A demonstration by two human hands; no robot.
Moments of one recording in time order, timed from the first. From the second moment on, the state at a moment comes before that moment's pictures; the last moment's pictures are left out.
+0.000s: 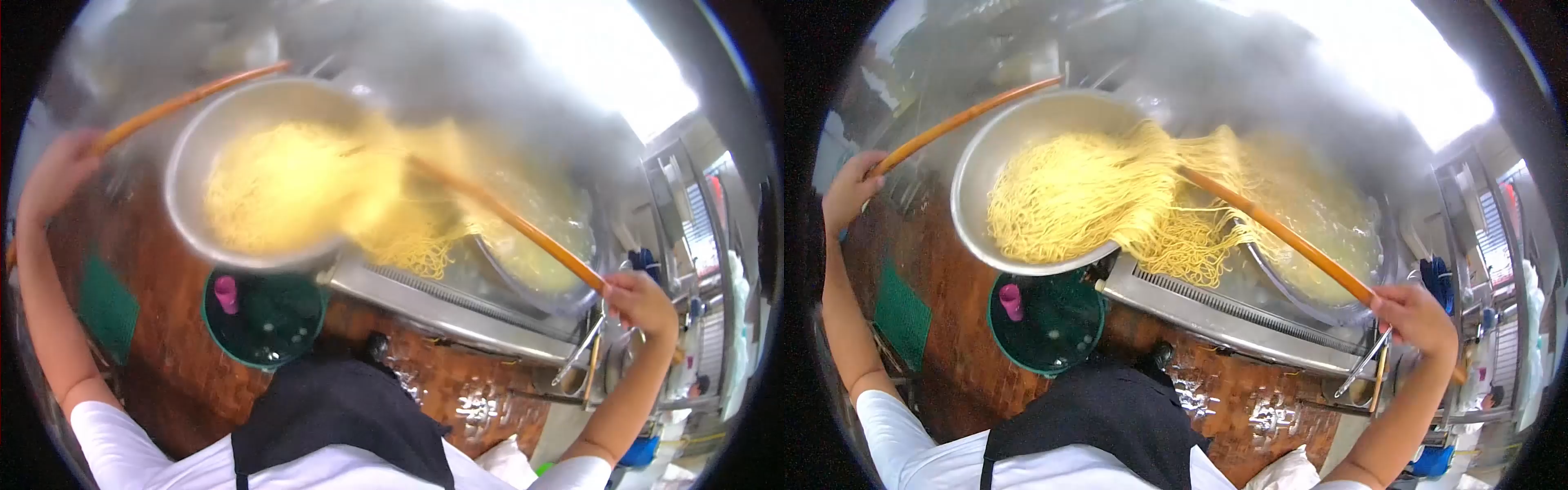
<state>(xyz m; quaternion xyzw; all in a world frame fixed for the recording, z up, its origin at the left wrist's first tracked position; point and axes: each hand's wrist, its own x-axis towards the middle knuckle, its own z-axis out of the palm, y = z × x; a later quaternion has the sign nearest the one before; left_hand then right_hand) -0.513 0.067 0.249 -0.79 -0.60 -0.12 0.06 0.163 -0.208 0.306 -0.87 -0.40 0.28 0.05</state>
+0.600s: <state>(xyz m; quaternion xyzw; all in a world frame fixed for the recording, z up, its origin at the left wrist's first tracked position) 0.100 0.172 0.136 -0.91 -0.37 0.17 0.13 0.281 -0.234 0.131 -0.91 -0.38 0.16 -0.09</state>
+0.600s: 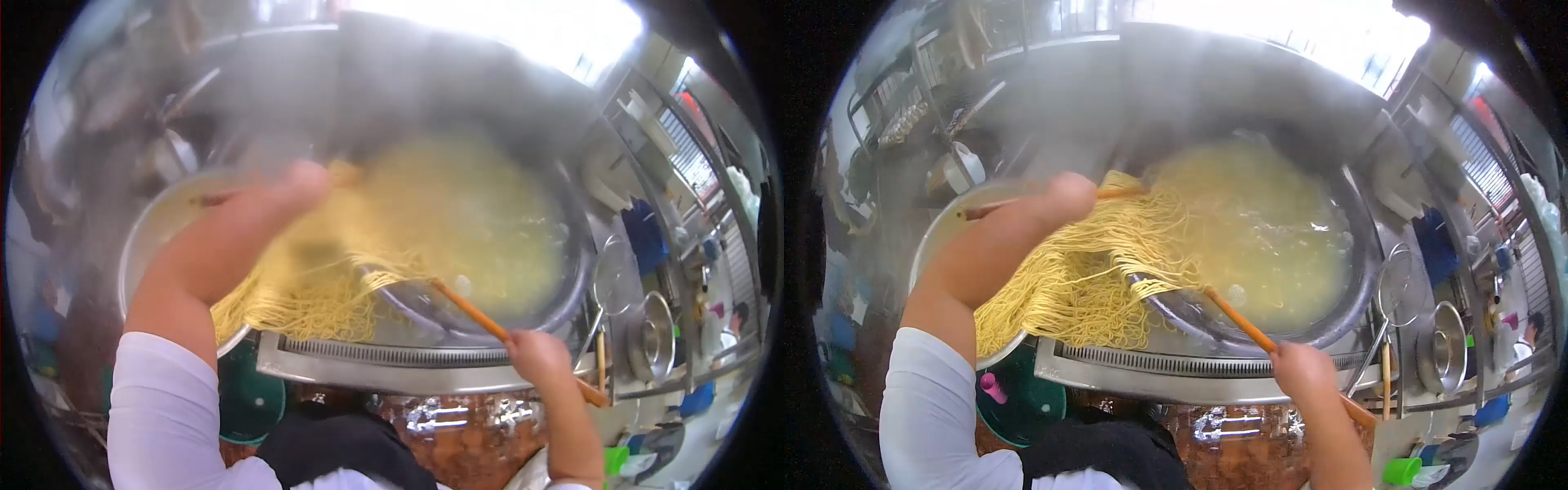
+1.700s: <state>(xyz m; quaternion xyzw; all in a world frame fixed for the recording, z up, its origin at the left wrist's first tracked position) -0.144 0.053 0.020 -0.48 -0.38 -0.23 -0.76 0.161 -0.117 0.206 -0.80 -0.55 0.19 0.16</state>
